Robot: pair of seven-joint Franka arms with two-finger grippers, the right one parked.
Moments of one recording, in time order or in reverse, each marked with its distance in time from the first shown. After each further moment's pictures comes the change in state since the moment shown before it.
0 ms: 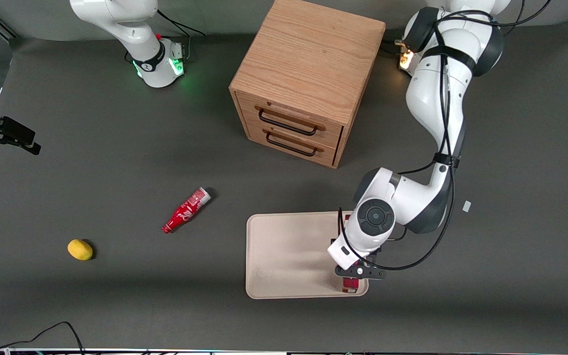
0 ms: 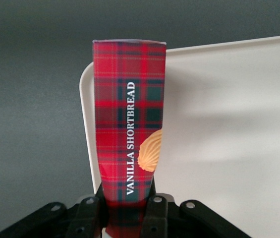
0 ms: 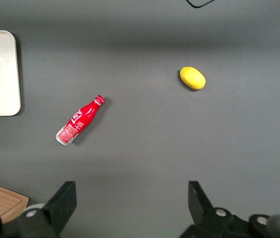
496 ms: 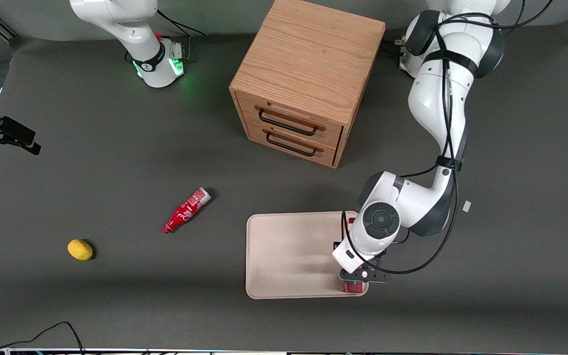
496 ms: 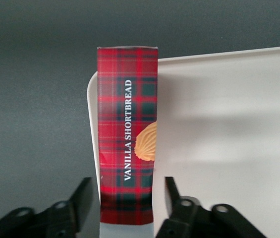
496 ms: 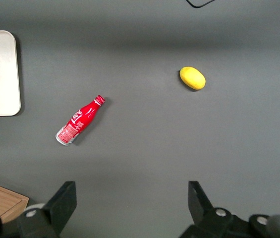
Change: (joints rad) arm 0.013 0.010 0.001 0.000 0.000 0.023 -0.003
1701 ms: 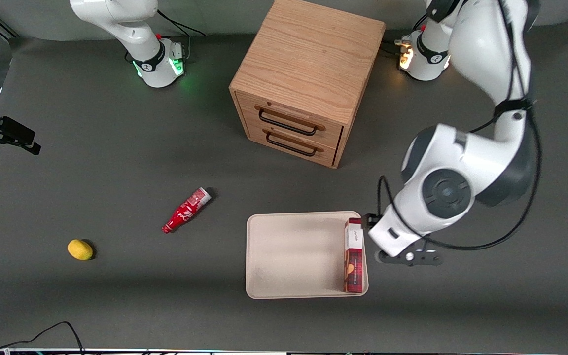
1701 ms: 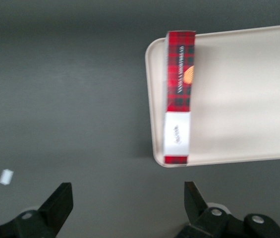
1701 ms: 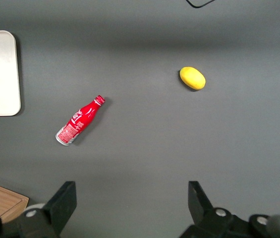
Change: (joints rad) arm 0.086 -0.359 -0.002 -0.090 -0.057 -0.390 0.119
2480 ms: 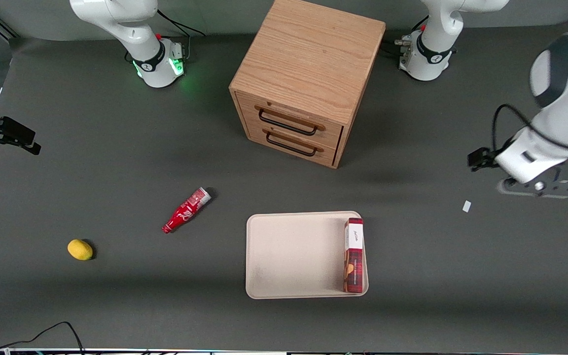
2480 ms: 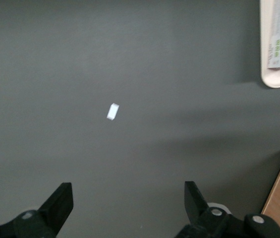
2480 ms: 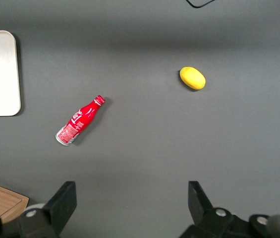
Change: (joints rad) arm 0.079 -0.609 0.261 -0.716 -0.004 0.071 0.338
